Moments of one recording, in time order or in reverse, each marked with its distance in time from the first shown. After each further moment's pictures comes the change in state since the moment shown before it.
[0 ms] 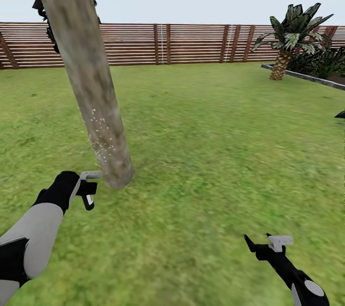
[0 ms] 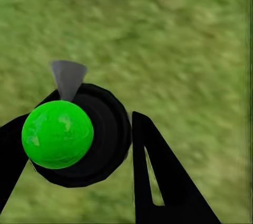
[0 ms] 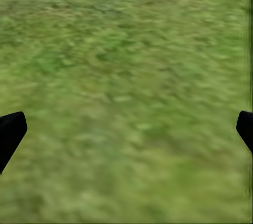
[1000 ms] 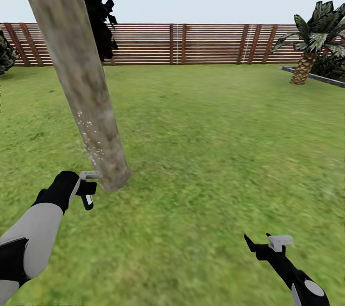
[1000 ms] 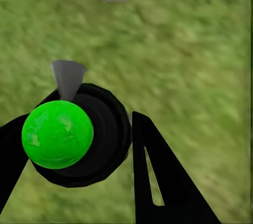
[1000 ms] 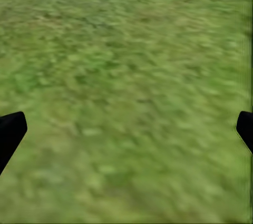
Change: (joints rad) left arm 0.000 0.002 0.000 -0.002 -0.003 -0.001 0.003; right arm 0.000 0.000 0.000 0.000 0.000 0.000 0.000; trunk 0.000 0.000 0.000
